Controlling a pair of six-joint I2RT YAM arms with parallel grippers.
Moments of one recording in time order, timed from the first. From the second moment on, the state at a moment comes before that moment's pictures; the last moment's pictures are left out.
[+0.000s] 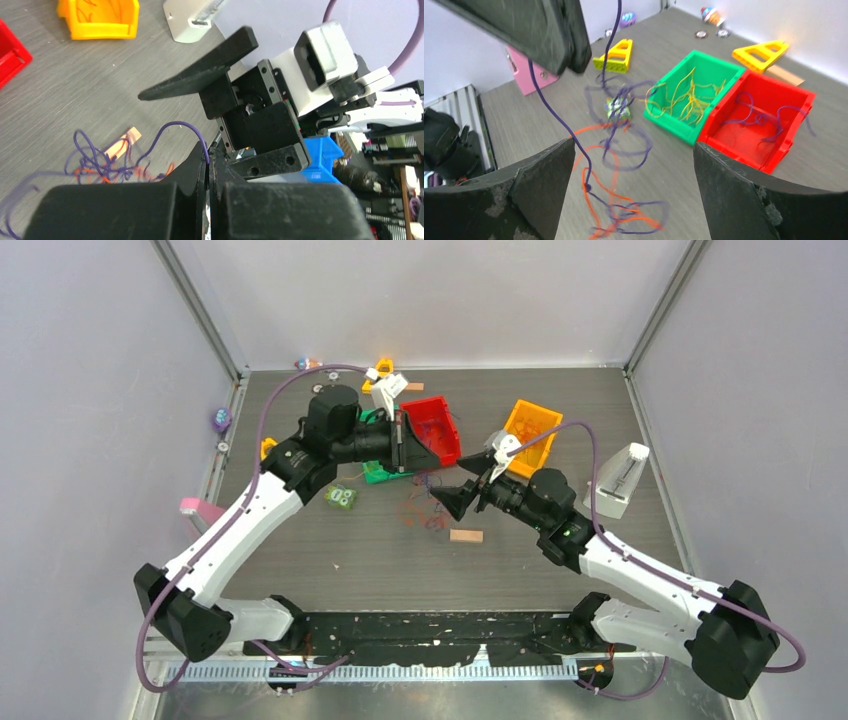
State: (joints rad) left arm -0.59 1.26 1.29 -0.38 0.59 -0.56; right arm 0.73 1.01 0.59 0.42 -0.23 0.12
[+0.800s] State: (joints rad) left arm -0.63 1.35 1.54 -0.37 0.83 -0.65; right arm 0.76 1.44 0.49 0.85 -0.21 0.28
